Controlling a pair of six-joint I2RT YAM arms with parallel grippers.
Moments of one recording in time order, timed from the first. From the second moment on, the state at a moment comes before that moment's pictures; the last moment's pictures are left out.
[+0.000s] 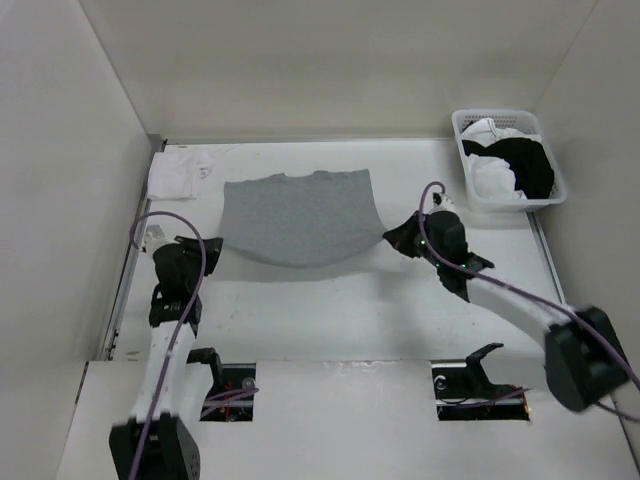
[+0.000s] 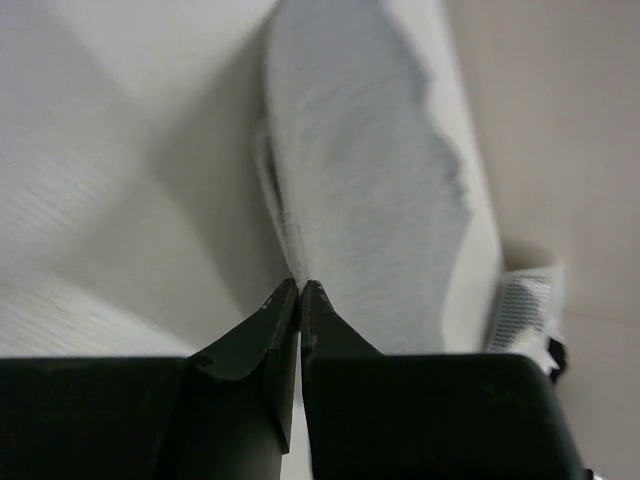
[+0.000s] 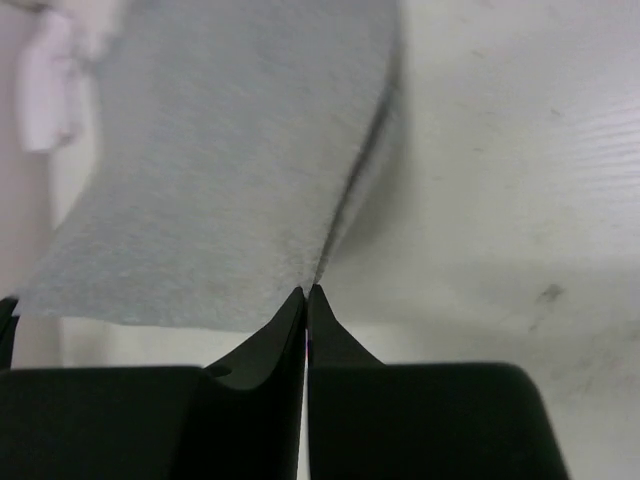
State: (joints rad) left arm 0.15 0.87 0.32 0.11 0.10 -1.04; right arm 0.43 1.35 0.61 0.24 -0.04 0.84
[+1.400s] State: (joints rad) left arm 0.00 1.61 0.98 0.08 -0.08 -0.97; right arm 0.21 1.87 1.37 -0.07 -0.12 0.67
